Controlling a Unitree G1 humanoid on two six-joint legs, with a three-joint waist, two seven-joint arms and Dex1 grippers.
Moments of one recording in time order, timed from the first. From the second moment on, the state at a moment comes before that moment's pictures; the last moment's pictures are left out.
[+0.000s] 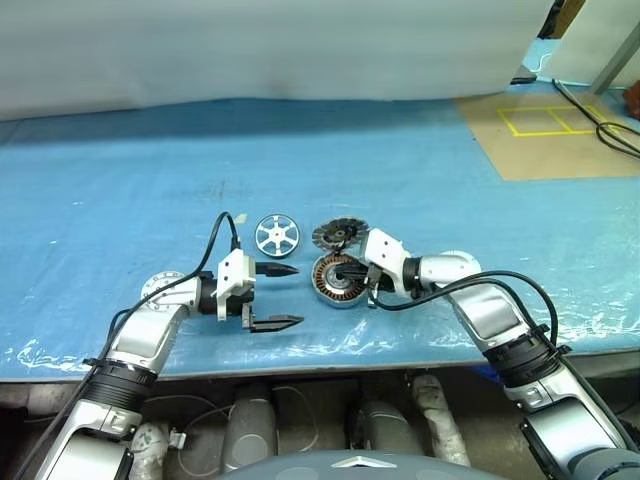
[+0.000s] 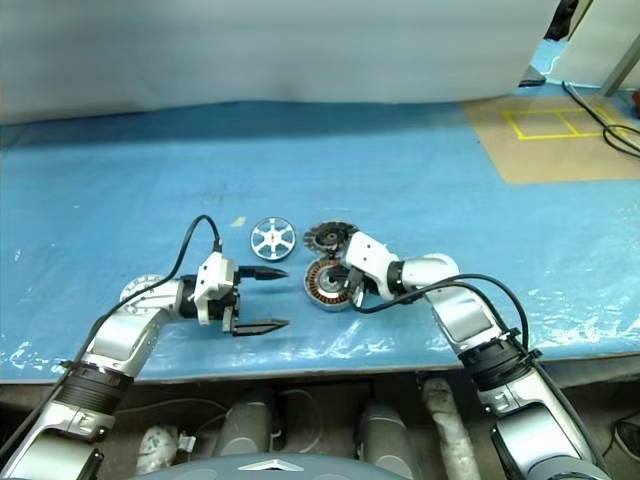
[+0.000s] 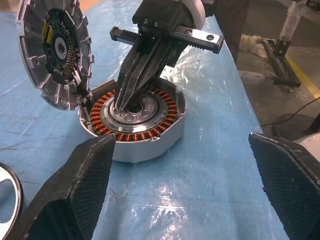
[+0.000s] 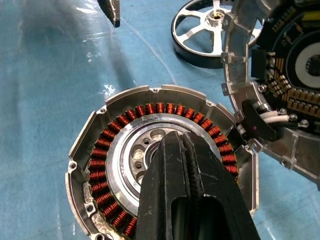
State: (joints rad) left arm -0.25 0.50 -0.15 0.08 -0.33 0.00 -1.26; right arm -0.40 -0.51 0.33 -0.02 0.11 0.41 0.94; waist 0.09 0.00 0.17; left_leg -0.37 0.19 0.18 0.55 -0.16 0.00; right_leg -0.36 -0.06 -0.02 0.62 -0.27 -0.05
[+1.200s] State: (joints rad) left arm -0.25 0.50 -0.16 0.10 -0.33 -0.02 -1.25; right arm -0.42 -0.46 0.07 -0.12 0.53 0.86 0.96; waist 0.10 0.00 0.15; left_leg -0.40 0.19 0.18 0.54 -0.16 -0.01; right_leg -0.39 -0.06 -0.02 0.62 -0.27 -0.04
